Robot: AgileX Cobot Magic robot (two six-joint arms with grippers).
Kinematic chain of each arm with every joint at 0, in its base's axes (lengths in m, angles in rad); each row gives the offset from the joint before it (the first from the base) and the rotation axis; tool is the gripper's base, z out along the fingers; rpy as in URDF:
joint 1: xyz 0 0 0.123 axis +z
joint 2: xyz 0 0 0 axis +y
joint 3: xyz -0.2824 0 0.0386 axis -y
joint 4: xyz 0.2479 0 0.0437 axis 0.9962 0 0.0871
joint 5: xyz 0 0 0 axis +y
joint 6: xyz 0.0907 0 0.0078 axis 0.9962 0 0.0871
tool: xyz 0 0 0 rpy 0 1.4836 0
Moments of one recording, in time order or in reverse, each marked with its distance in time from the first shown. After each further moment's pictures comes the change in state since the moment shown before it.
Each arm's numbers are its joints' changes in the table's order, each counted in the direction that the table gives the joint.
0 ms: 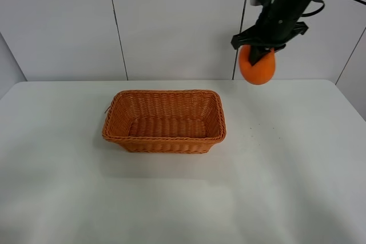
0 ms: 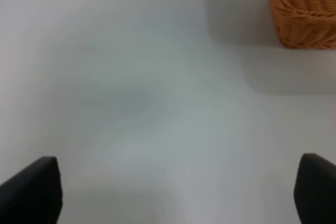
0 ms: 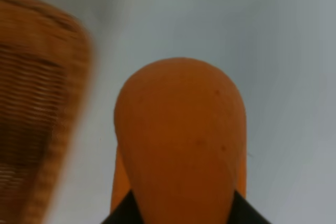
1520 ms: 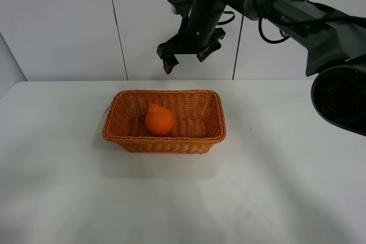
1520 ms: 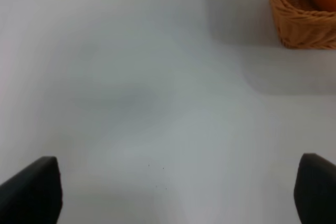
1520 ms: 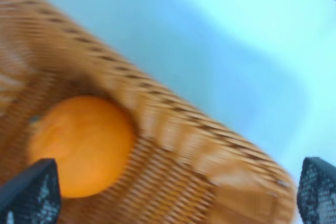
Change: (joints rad) left arm 0.000 0.000 0.000 0.000 0.000 0.000; right arm 0.219 0.341 0.450 0.011 0.023 0.034
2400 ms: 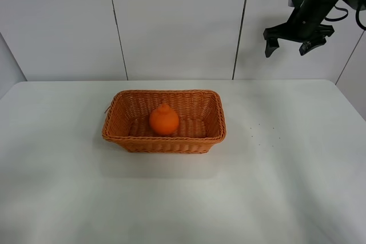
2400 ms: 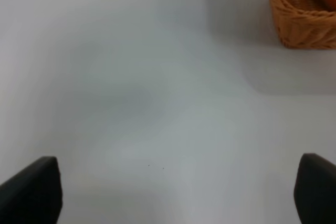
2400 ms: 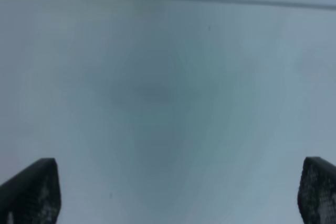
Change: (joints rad) left arm 0.000 0.000 0.000 0.000 0.000 0.000; right arm -0.489 -0.021 -0.055 -0.005 0.005 -0.005
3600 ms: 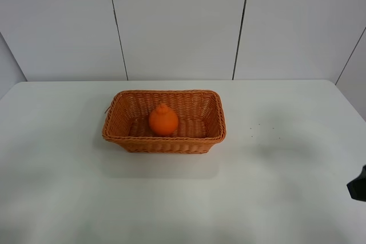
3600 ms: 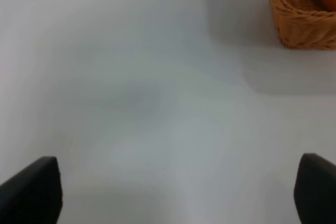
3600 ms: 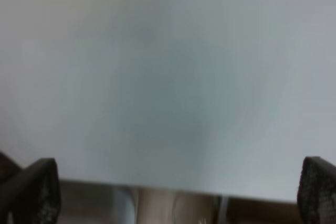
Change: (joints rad) left arm 0.000 0.000 0.000 0.000 0.000 0.000; right arm 0.000 -1.608 -1.698 0.004 -0.141 -0.015
